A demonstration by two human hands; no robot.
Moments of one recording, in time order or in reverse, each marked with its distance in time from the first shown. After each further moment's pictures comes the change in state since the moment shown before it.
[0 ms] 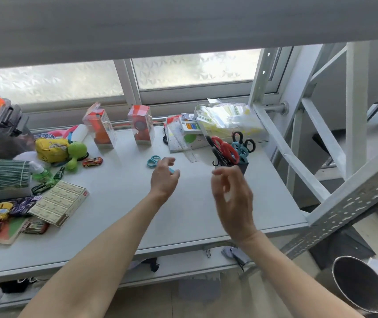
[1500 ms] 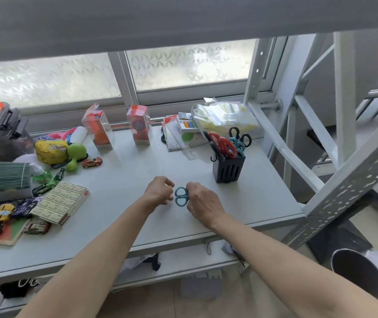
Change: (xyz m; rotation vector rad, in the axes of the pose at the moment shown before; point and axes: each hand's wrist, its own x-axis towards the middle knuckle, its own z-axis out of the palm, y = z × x) left_hand -0.032 -0.008 -0.021 -0.035 -0.347 -0.284; right_hand -0.024 0.040 0.067 -0.542 -0.657 -0.005
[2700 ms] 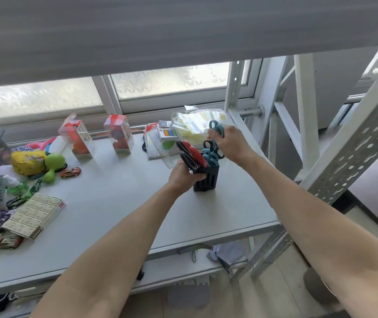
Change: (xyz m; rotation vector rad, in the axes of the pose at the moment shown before) left_hand 0.013 0.109 0.078 -0.052 0.013 0.329; right_hand 0.068 0.116 -0.161 0.415 0.145 0.271
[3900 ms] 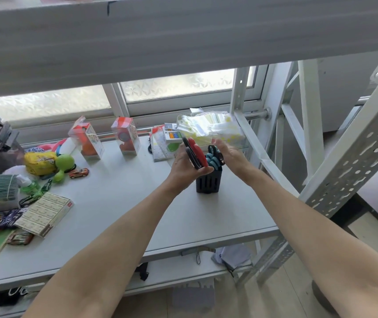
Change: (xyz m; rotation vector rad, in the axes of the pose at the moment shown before) left_hand 0.000 0.013 -0.014 0.017 0.126 0.225; right_hand -0.019 0.020 0.018 0.353 -0.251 0.168
